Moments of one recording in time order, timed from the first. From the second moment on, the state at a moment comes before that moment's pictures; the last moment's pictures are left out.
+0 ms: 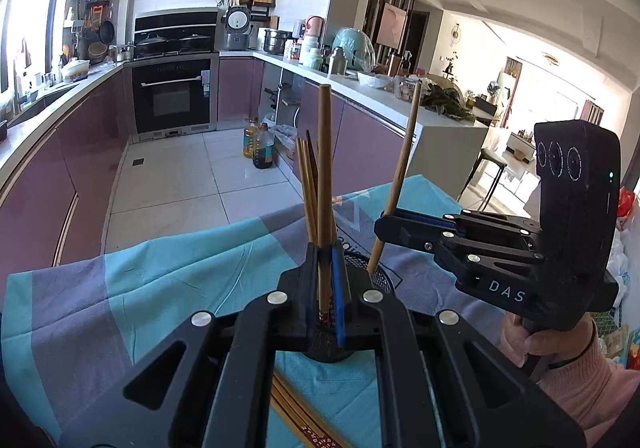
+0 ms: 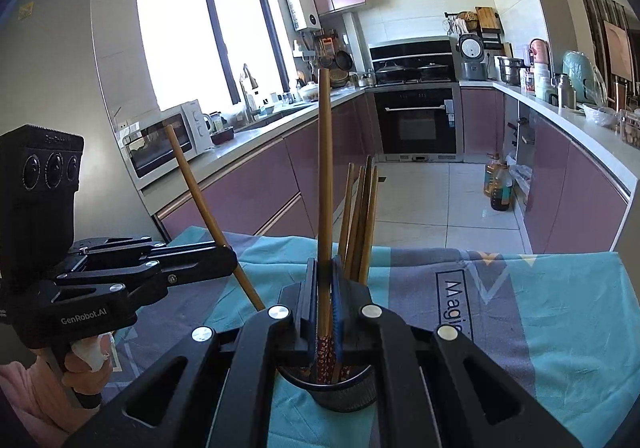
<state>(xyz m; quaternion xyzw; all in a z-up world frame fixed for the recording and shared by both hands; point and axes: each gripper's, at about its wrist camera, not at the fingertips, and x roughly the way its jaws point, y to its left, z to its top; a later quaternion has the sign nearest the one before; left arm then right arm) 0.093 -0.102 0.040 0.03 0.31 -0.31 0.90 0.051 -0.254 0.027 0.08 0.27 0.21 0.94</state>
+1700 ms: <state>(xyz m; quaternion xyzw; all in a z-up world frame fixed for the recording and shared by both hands) 0.066 -0.030 -0.014 0.02 0.33 -0.22 0.92 0.000 -0.233 0.013 0.07 0.27 0.28 0.92</state>
